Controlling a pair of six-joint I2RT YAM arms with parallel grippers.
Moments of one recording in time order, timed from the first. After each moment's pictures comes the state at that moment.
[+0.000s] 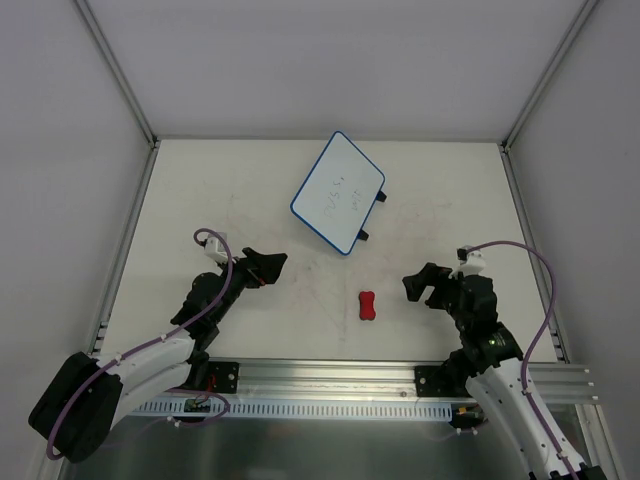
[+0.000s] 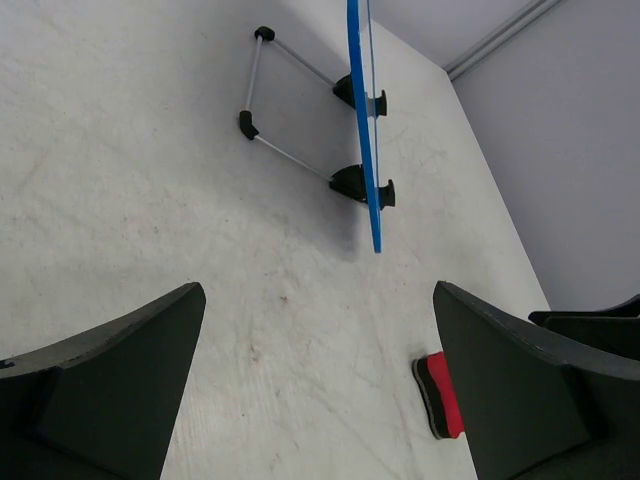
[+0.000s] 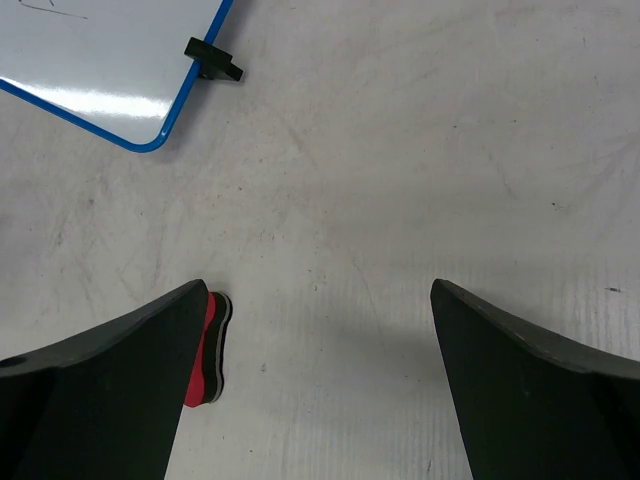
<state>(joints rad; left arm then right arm) -0.54 0.86 0.05 0.73 -0.09 -0.74 0.29 0.34 0.20 -0.30 -0.04 0.46</state>
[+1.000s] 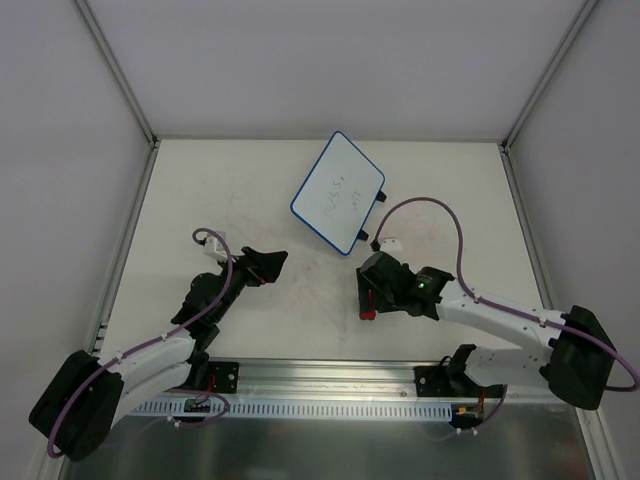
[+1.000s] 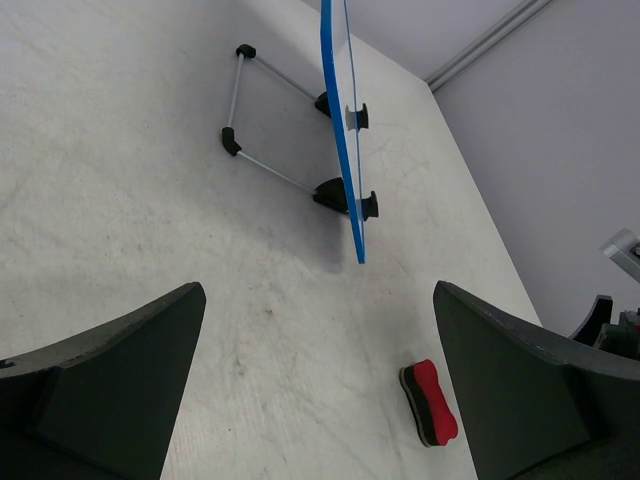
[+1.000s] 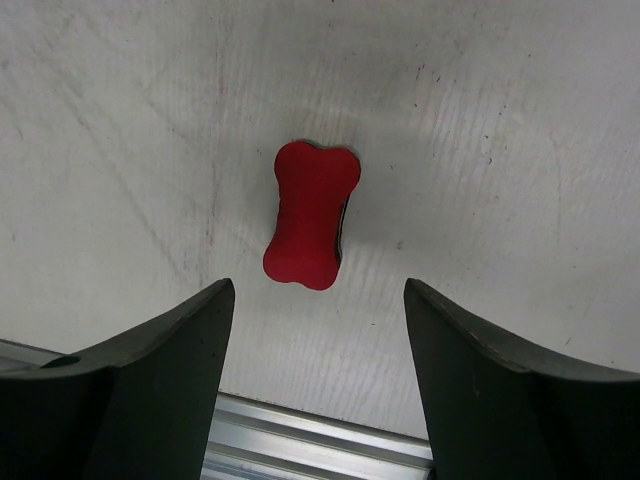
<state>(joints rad) -0.54 0.87 0.05 0.78 -0.08 -0.73 0.97 1.14 0.72 -0.64 0.30 0.72</state>
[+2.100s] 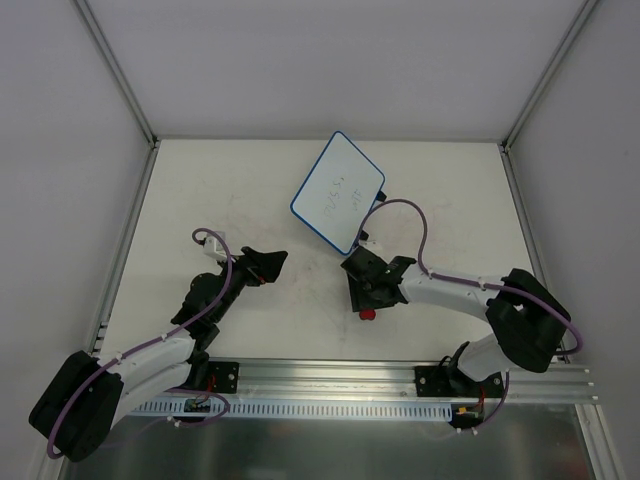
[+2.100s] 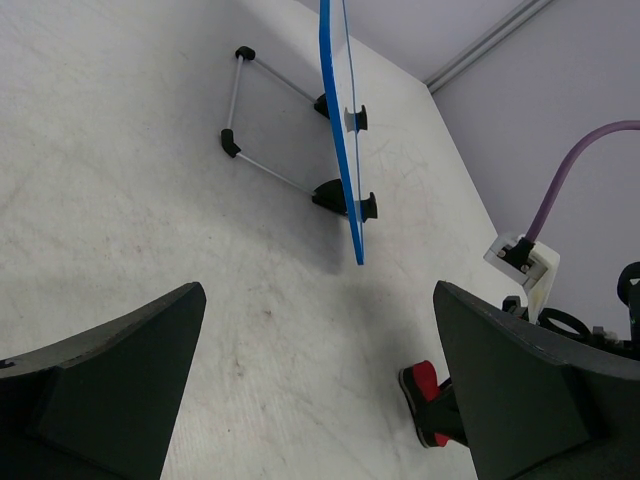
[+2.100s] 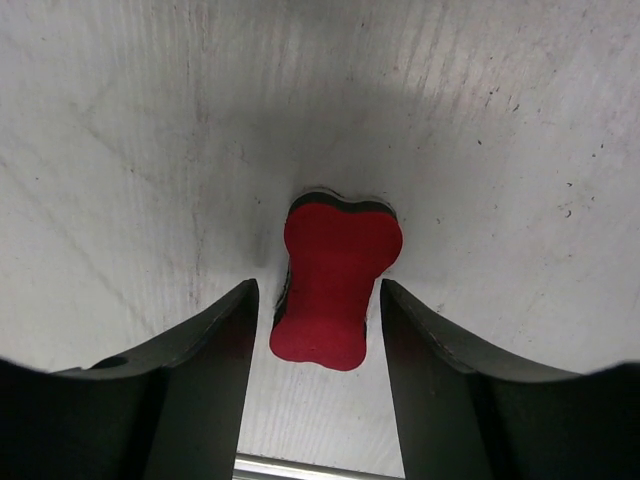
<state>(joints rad) -0.54 0.87 0.05 0.78 -0.08 -0.73 0.93 1.49 0.81 -0.57 0.22 0.69</state>
